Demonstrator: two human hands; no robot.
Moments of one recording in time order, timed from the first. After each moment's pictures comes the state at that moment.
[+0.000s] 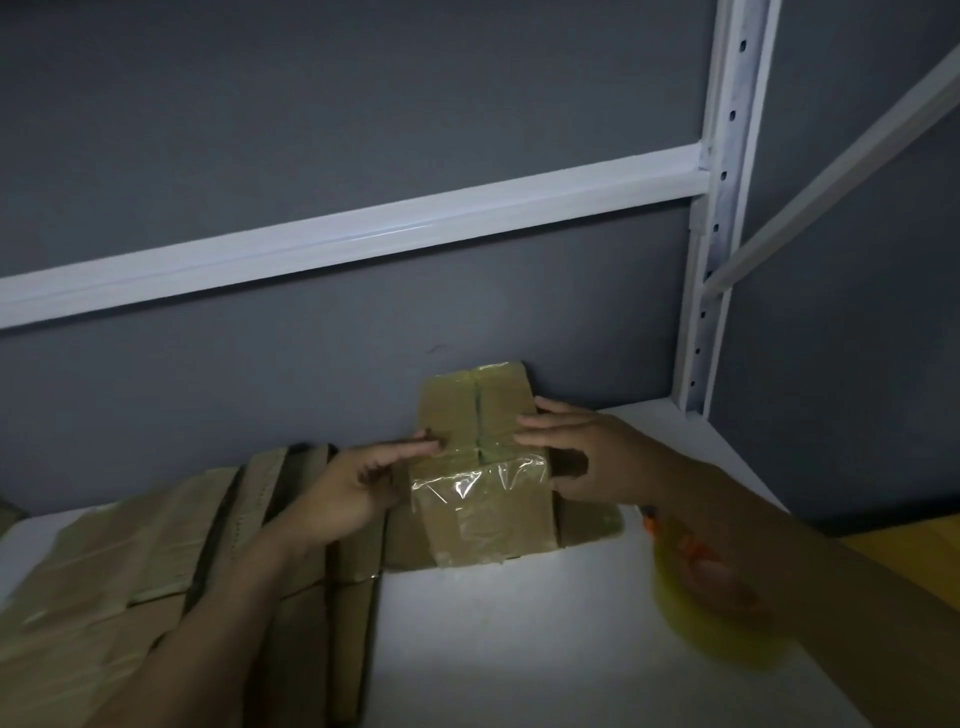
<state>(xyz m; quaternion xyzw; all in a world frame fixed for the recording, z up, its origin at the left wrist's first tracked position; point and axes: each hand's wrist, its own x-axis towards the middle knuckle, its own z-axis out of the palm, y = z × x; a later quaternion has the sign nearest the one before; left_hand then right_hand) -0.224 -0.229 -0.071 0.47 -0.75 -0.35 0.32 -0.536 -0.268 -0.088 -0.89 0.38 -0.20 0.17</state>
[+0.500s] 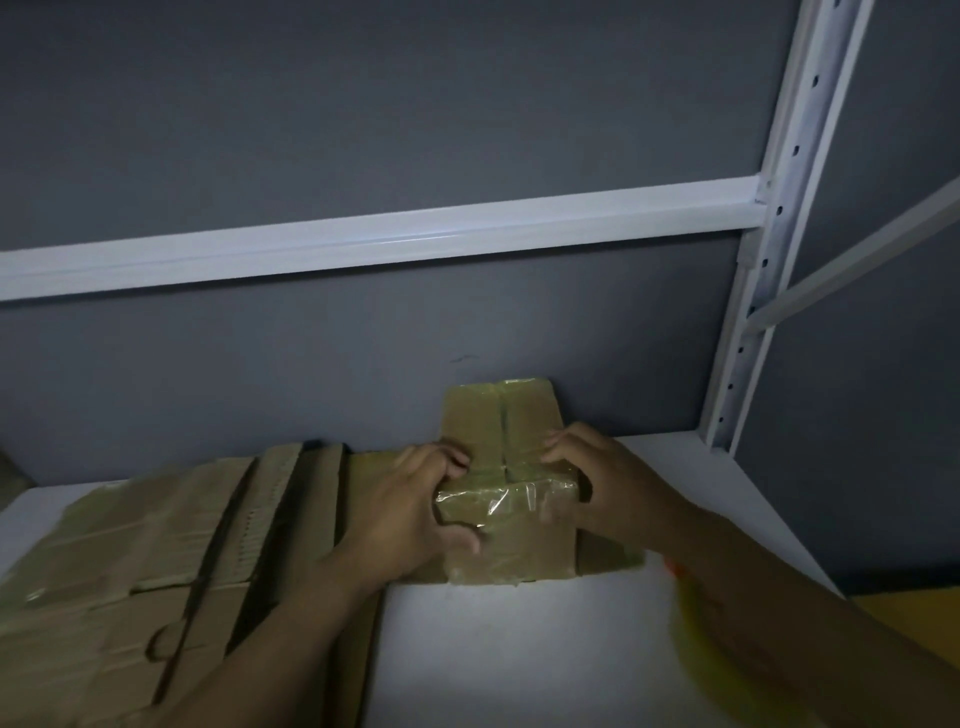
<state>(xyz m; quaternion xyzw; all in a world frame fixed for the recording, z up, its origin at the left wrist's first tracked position) -0.249 -0.235 -0.102 0.50 -0.81 -0.03 0.32 -0.512 -0.269 -0.093 -0.86 0.41 -0.26 0.14</state>
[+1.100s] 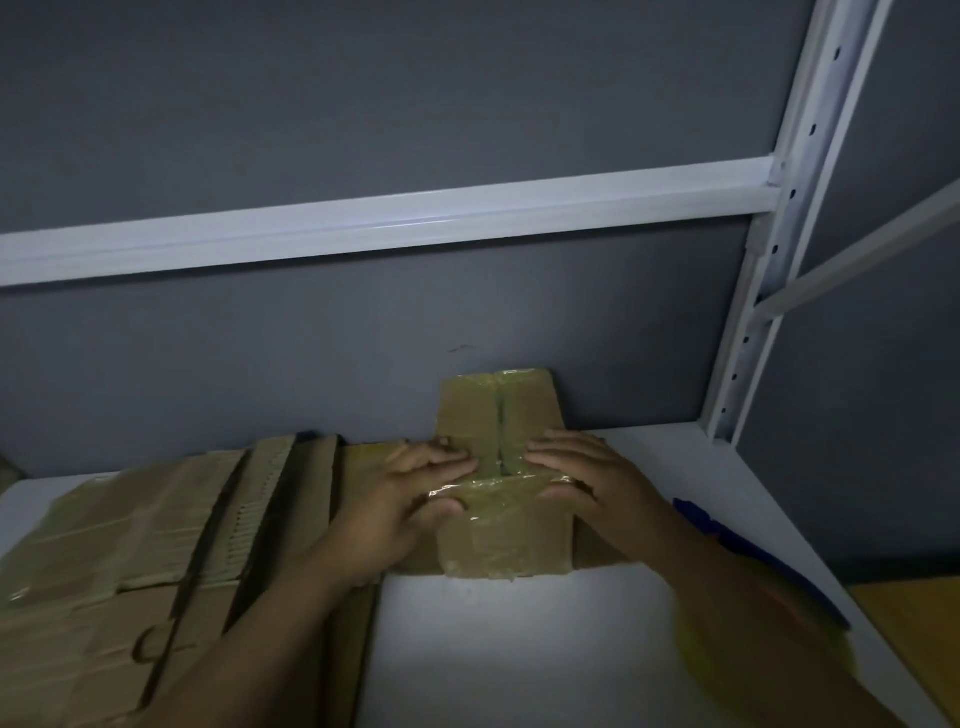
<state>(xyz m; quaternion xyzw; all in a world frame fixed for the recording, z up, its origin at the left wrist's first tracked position) -0.235 -0.239 -0.106 0.45 -0.83 -0.06 0.32 -0.507 -0.275 -0.120 -0.84 0.38 -0.33 0.19</state>
